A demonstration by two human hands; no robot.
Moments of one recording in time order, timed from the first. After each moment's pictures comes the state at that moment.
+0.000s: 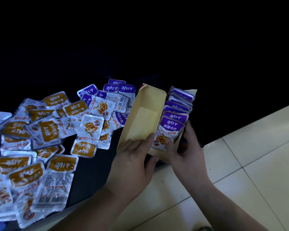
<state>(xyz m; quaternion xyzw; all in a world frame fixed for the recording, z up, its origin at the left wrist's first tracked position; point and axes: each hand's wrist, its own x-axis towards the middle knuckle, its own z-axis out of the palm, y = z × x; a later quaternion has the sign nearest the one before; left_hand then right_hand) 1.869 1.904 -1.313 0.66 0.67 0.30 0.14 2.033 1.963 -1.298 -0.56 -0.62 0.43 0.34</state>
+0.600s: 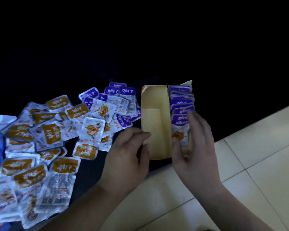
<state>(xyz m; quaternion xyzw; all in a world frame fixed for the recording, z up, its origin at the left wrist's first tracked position) 1.856 1.912 -1.293 0.62 0.66 0.40 0.12 2.039 1.967 -1.263 -0.51 -0.75 0.21 0.36</state>
